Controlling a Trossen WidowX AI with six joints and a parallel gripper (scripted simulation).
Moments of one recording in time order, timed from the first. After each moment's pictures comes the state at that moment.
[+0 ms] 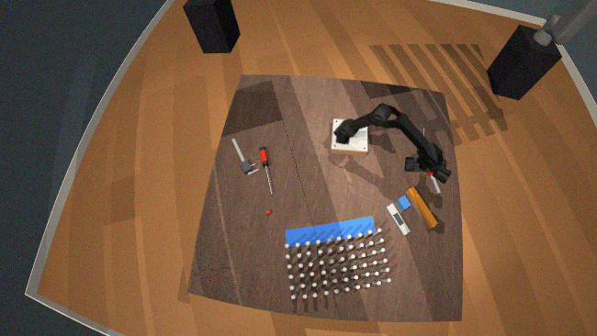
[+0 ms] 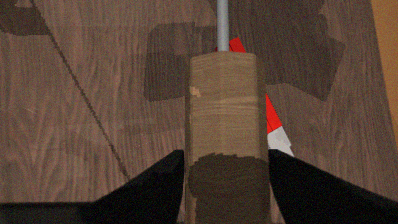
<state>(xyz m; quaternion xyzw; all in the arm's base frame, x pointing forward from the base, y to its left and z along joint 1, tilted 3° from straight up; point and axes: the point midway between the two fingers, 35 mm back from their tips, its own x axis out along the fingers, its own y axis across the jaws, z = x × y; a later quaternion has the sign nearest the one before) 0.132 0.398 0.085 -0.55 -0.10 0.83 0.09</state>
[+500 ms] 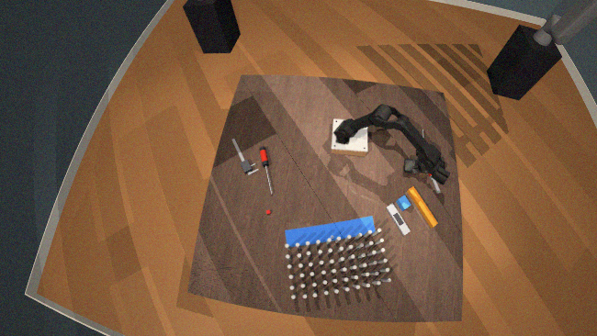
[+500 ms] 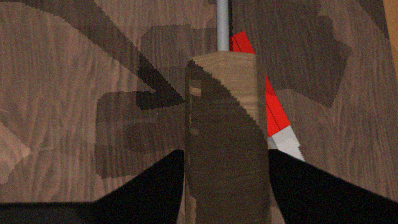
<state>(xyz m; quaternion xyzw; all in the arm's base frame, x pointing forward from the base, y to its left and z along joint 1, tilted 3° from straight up) 0.132 0.398 0.071 -0.55 -0.10 0.83 0.09</state>
